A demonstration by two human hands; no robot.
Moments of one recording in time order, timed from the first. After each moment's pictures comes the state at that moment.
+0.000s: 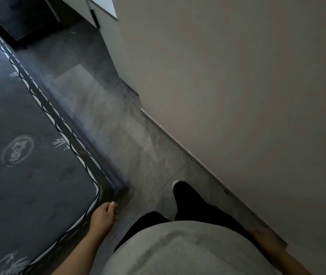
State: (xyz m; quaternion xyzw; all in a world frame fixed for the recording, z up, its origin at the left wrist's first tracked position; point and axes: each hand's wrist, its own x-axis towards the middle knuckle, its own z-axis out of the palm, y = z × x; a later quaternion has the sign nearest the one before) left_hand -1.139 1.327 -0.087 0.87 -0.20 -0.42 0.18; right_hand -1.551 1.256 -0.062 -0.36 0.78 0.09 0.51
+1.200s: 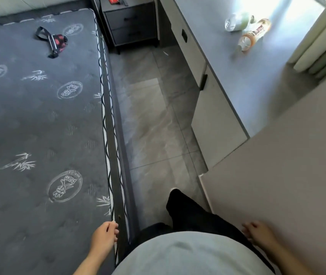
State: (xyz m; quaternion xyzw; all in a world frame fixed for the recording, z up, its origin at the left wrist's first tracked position) left_hand -0.820 1.062 -0.091 0.88 0.09 -0.36 0.30; right_hand -1.110 0.770 -0.100 -0.51 0.68 0.12 0.51
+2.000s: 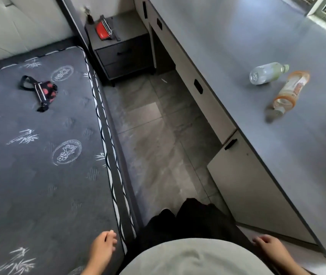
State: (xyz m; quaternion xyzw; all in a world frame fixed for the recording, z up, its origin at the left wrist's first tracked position) left_hand -0.479 0.882 -0.091 0.88 0.06 -0.35 0.30; right_hand -0.831 0.614 -0.099 -0.51 0.71 0.14 0.47
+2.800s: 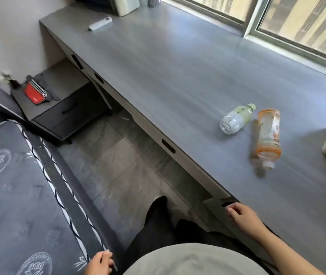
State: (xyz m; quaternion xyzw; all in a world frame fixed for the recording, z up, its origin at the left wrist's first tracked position) left_hand -0.269 0.611 -0.115 0.87 -0.01 -0.42 0.25; right_hand -0.628 0.395 -0.070 -0.55 0.68 0.02 0.48
